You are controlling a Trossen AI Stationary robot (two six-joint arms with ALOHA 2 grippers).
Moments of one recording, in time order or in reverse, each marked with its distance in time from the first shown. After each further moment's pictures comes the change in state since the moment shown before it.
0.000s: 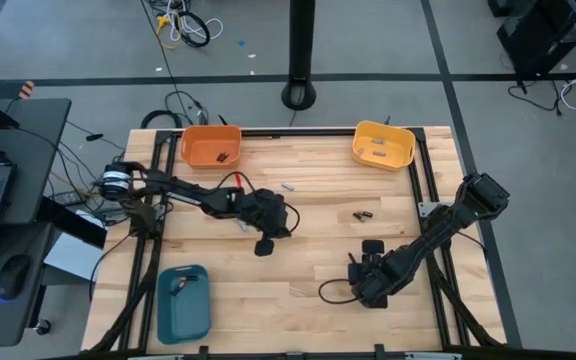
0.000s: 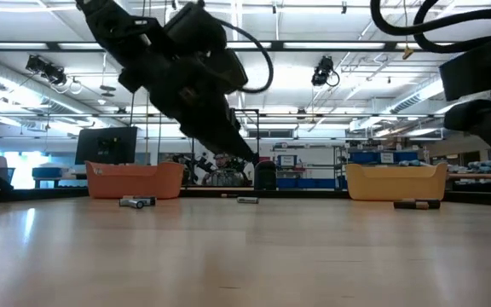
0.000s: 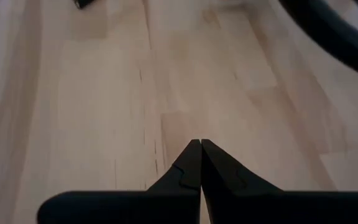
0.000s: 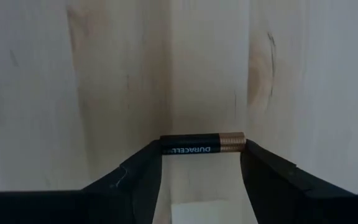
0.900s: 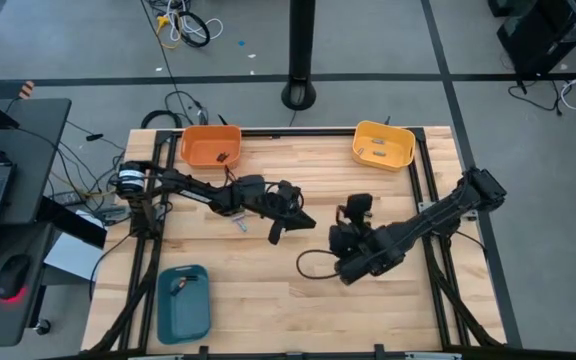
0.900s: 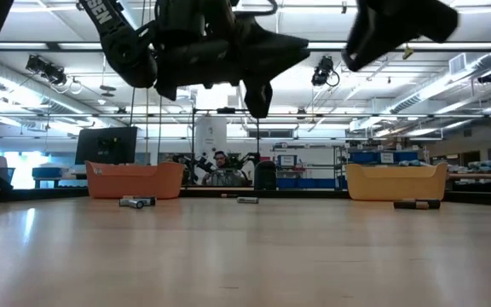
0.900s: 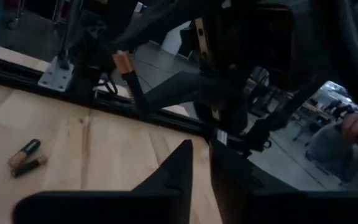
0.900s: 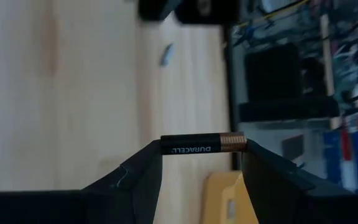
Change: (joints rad) left arm 0.055 0.104 0.004 0.807 0.222 -0.510; right arm -0.173 -0.011 0.466 -0.517 0.759 -0.307
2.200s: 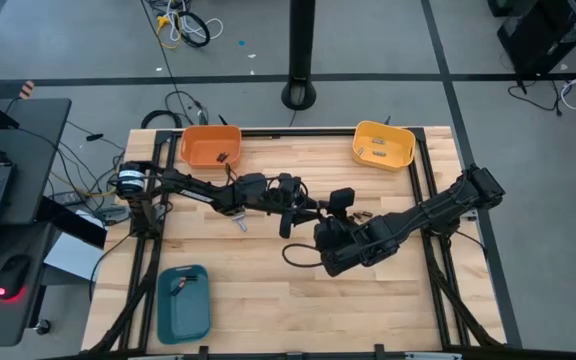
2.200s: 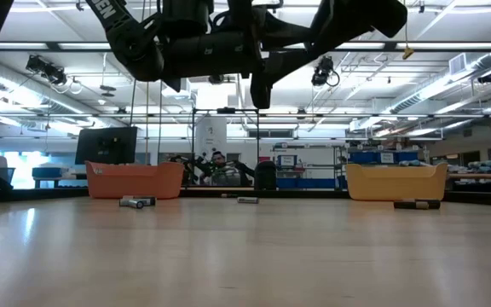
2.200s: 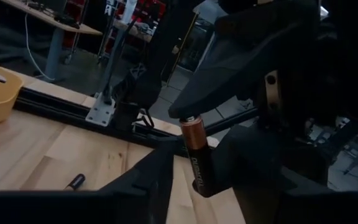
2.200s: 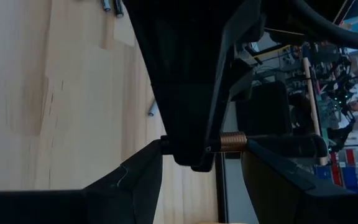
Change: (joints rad) left arm -0.009 -0.001 0.052 -0.002 -0.197 0.032; right arm -0.059 0.000 0.025 0.296 0.049 -0.329
